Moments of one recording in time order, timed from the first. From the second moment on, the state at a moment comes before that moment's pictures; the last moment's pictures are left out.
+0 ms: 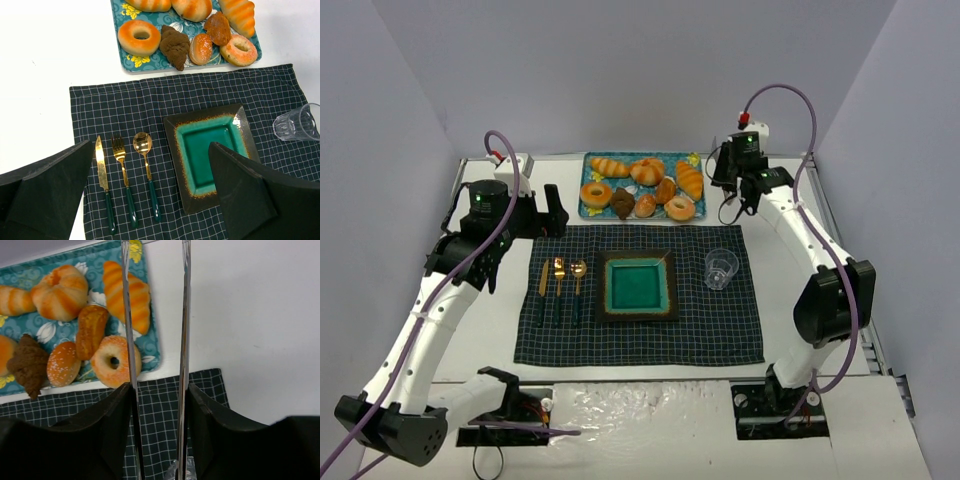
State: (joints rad) left arm -0.30 1.07 1.24 -0.63 0.03 -0.22; right arm 0.26 1.69 1.53 -0.48 0.26 0.37
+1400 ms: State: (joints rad) left arm -0.30 1.09 1.24 -0.63 0.02 -0.22; right arm 0.38 1.97 1.68 -0.53 0.28 0.37
